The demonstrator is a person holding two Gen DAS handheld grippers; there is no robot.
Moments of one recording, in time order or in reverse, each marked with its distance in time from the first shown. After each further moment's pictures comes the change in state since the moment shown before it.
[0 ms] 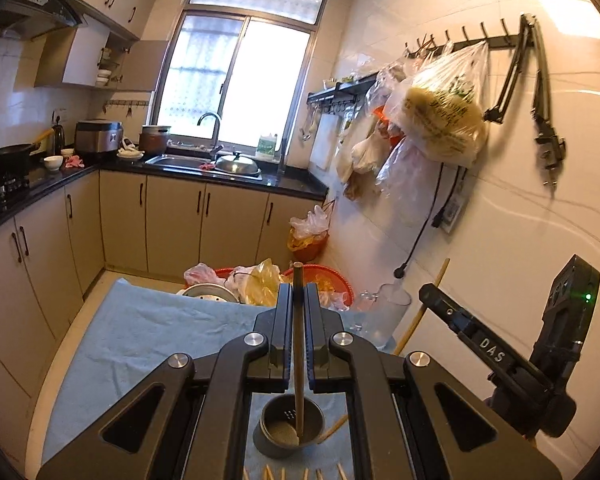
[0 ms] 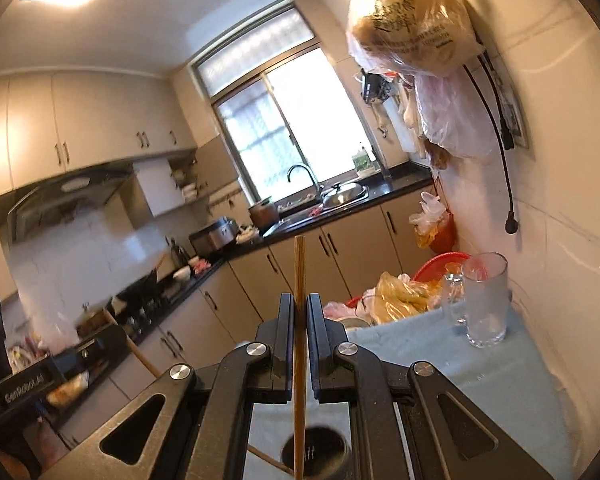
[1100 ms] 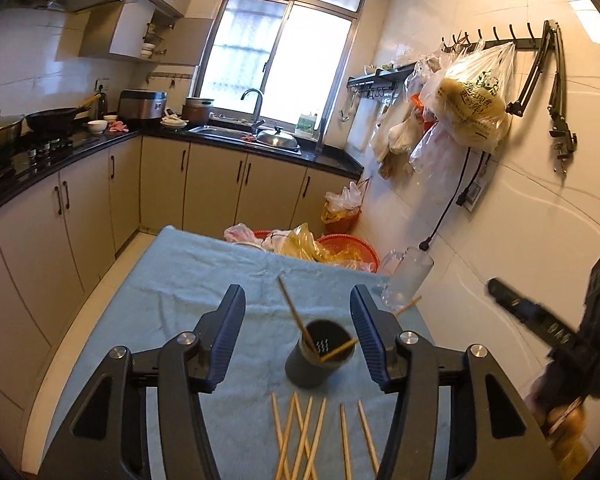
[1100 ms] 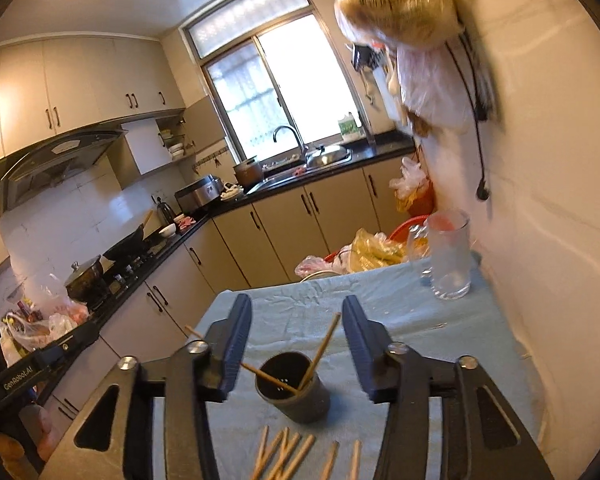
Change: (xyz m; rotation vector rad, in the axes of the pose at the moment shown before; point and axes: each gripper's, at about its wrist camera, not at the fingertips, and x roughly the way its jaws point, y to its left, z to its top) left arm -0.099 0.031 -0.069 -0.094 0.065 0.108; right arm -0.088 -0.011 -0.025 -0.082 0.149 -0.060
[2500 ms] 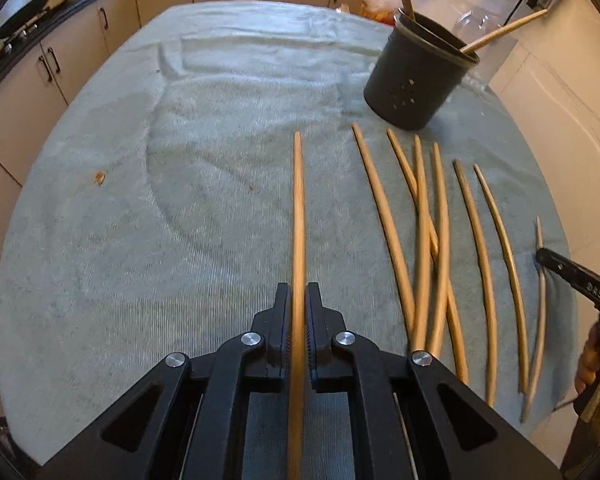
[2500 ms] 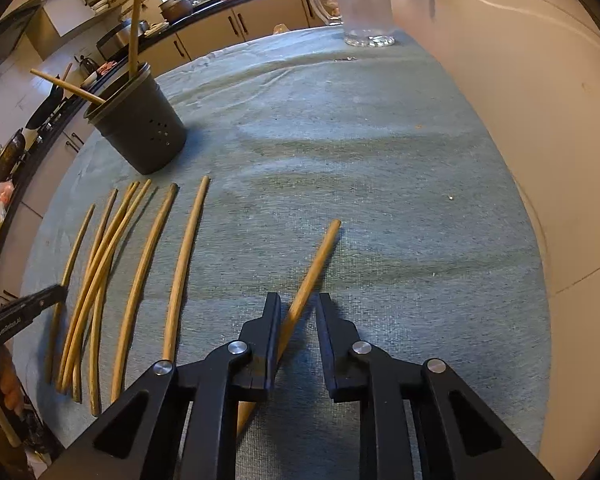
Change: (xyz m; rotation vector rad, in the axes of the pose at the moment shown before) left arm 0.115 0.057 -0.186 0.060 0.680 0.113; right arm 0.066 -0.111 -0.196 0.043 0.632 -0.192
